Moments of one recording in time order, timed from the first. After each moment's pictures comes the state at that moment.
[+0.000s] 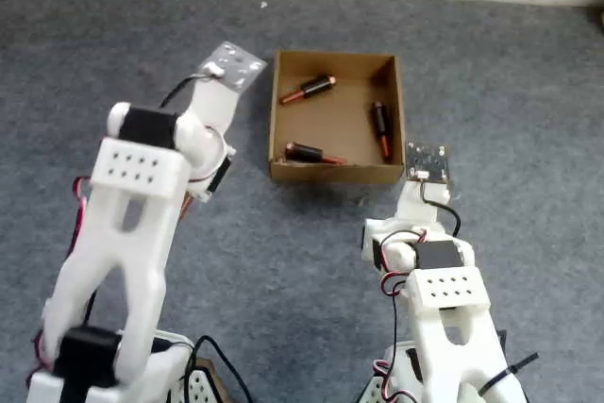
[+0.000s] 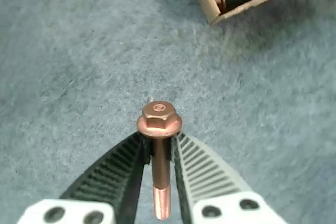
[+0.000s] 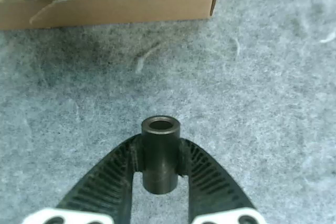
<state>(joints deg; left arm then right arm) 4.5 -18.5 13.8 87.2 -10.8 -12.3 -47.0 67.6 48.7 -6.7</state>
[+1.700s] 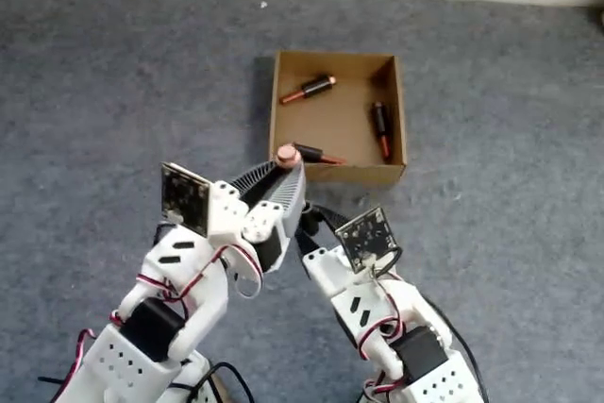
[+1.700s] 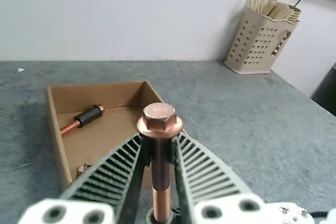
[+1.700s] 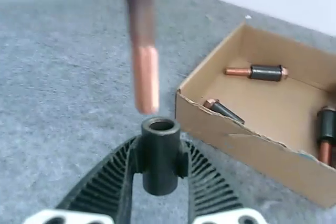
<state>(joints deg) 29.2 -82.2 74.2 25.3 21.3 -36.7 -104.0 95.7 35.1 5.4</state>
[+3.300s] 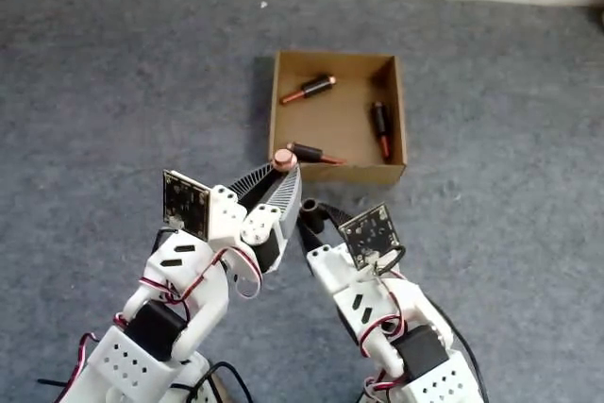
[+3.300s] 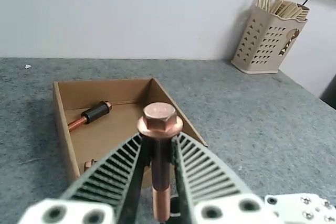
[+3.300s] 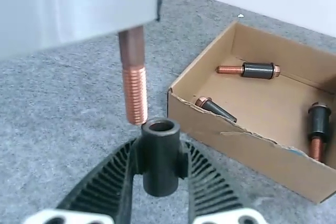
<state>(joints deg) 30.4 -83.5 80.3 21.8 21.3 -35.1 -103.8 95.7 34.7 5.6</state>
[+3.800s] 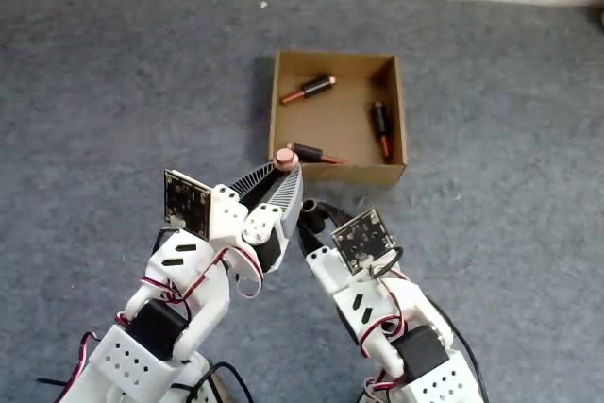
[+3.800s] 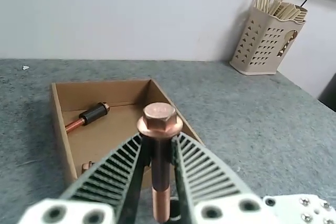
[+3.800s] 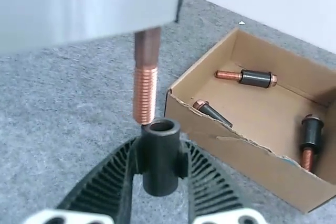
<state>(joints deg) 30.5 -83.0 80.3 20.3 21.3 -35.1 -103.8 95.7 34.7 10.5</state>
